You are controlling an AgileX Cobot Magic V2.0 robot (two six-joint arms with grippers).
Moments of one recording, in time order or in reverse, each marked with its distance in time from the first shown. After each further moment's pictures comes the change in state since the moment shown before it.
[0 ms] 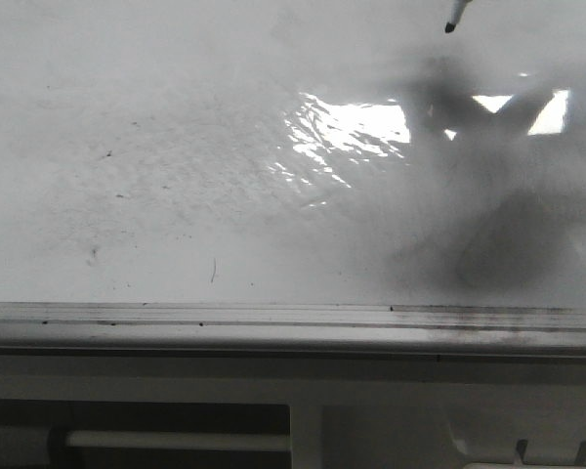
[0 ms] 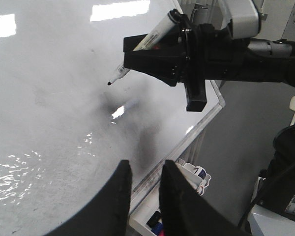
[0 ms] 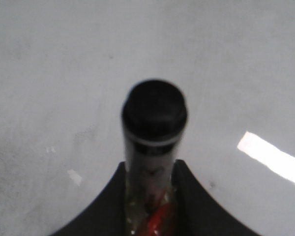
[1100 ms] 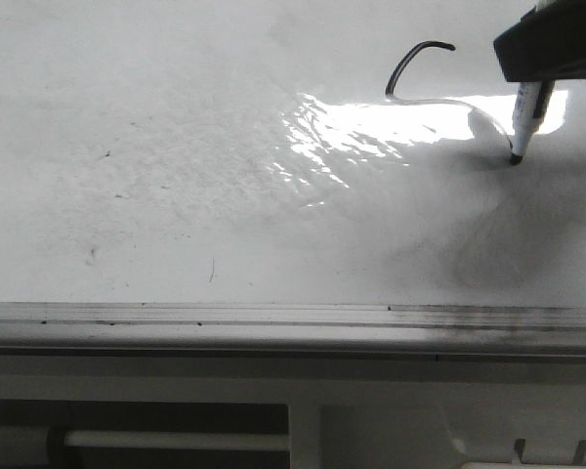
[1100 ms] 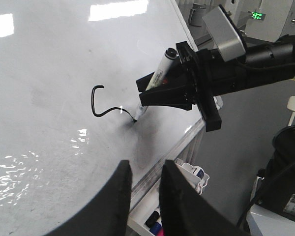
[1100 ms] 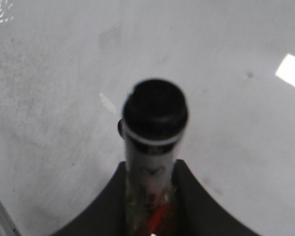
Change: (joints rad) left arm 0.000 0.000 0.000 0.000 0.002 0.000; right arm -0.058 -0.105 0.000 0.051 0.427 0.011
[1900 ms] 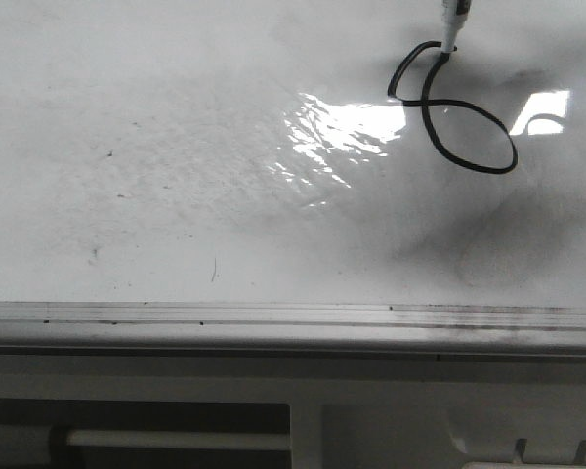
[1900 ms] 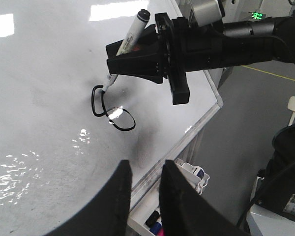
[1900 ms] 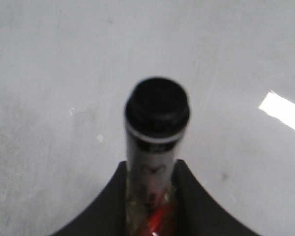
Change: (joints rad) left arm 0.000 0.000 0.000 0.000 0.001 0.000; right arm 0.008 0.149 -0.159 0.000 -0.119 -0.033
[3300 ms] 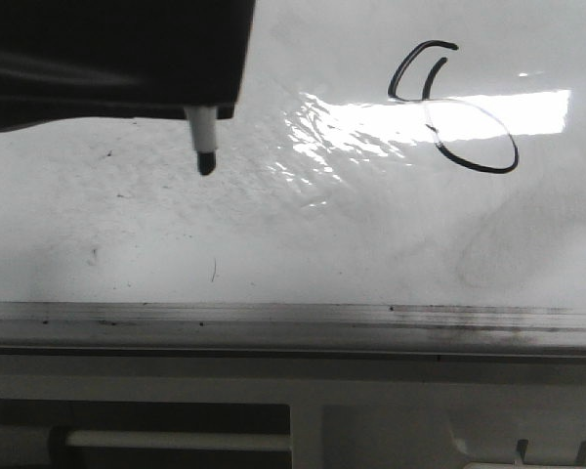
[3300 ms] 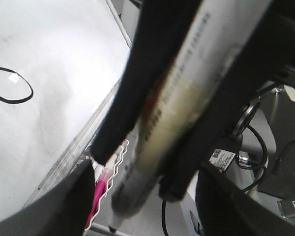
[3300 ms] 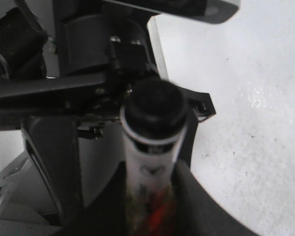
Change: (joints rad) left arm 0.000 0.502 -0.002 -0.408 0.401 0.573; right arm 0.382 0.081 -0.281 0.338 0.613 -0.243
